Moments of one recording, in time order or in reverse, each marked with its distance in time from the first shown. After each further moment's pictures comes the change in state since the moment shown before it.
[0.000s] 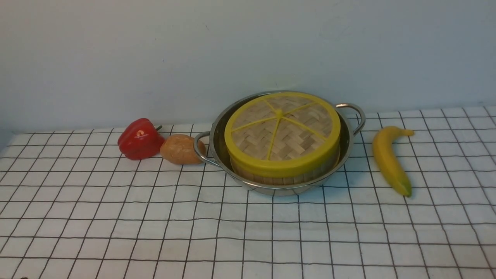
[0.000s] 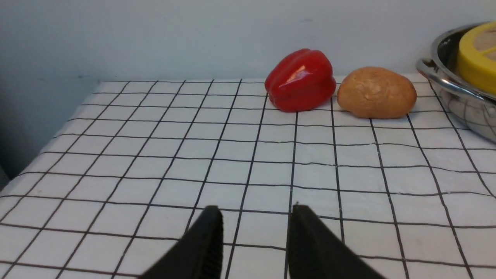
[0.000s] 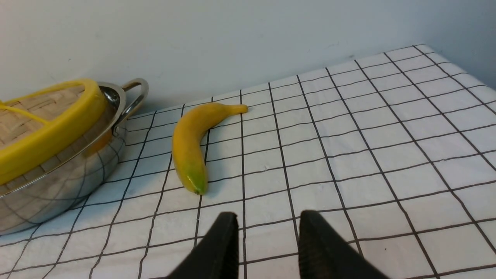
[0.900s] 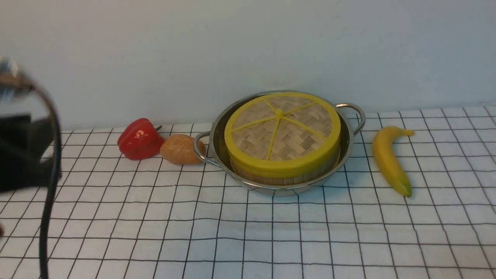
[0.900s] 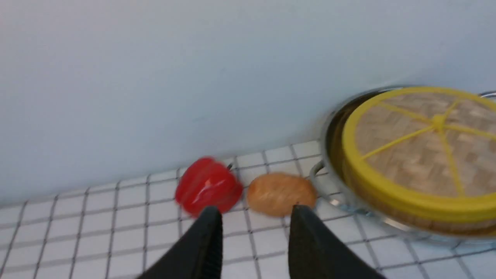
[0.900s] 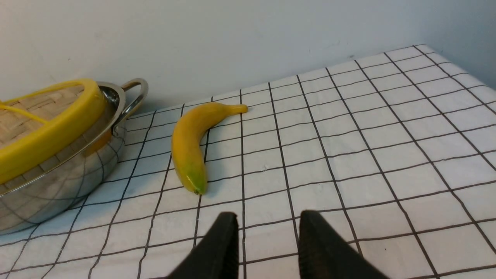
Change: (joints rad) right arm 0.000 0.000 0.000 0.000 0.000 -0.001; left arm -0.069 0.717 -0.622 -0.374 0.041 0.443
